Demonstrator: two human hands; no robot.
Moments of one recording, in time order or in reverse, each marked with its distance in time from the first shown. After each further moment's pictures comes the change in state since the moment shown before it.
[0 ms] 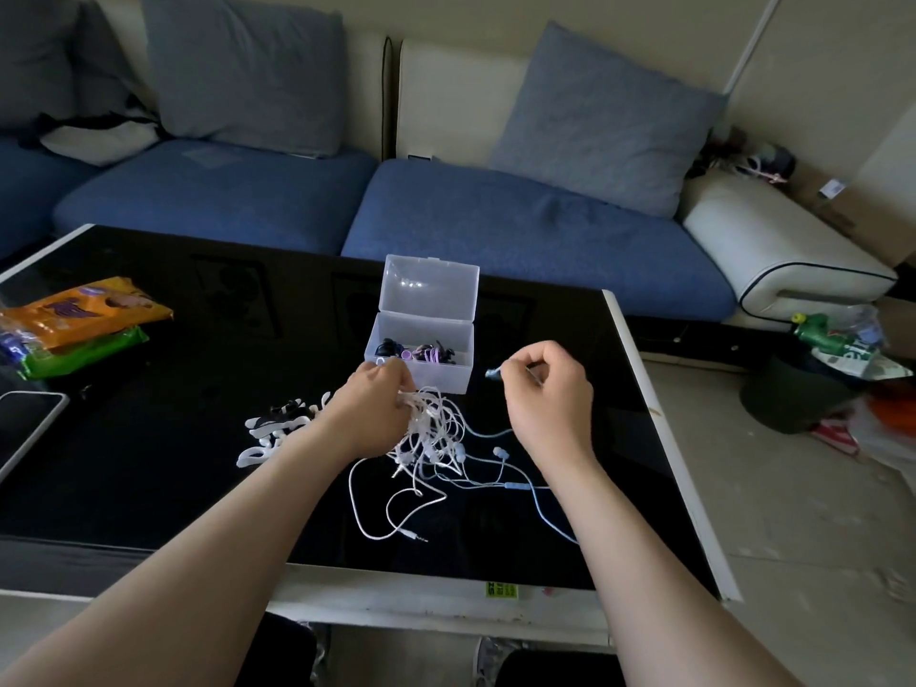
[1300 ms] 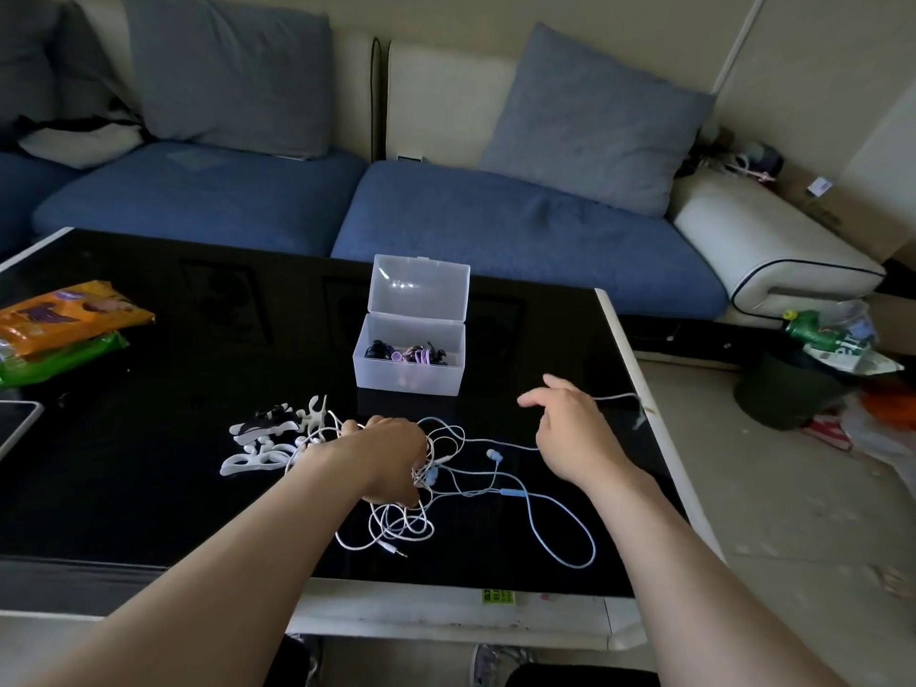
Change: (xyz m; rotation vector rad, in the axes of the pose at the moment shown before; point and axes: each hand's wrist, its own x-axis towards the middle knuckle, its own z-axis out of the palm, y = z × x) left_hand 0.003 0.003 0.037 0.441 -0.391 0.130; right_hand 0.019 0.050 -0.033 -0.648 -0.402 -0.024
